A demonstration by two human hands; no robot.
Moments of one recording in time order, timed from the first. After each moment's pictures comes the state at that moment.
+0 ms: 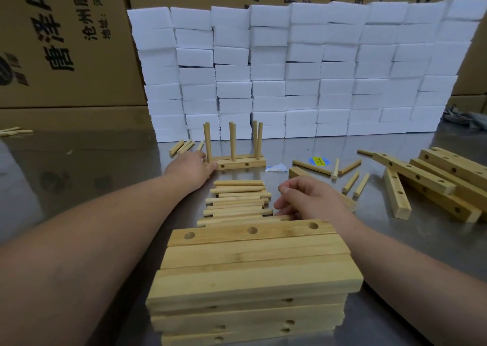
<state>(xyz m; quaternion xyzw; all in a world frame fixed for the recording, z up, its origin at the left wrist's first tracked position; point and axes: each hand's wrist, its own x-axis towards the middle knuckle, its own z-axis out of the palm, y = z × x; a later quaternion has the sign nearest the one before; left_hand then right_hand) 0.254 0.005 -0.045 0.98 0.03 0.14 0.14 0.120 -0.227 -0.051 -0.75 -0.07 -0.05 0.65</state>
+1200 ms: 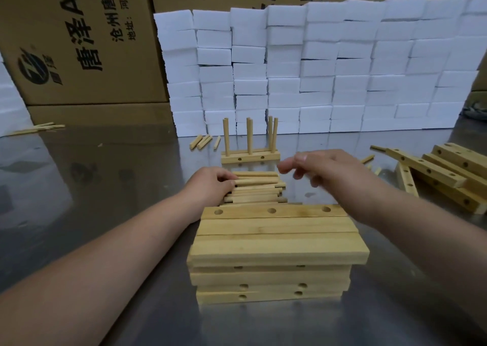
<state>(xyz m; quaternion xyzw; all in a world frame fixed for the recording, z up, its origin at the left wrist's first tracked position) 0.143 -0.009 -0.038 0.91 -0.02 0.06 0.40 0.085 -0.232 0.004 -0.81 -0.22 -0.03 0.54</state>
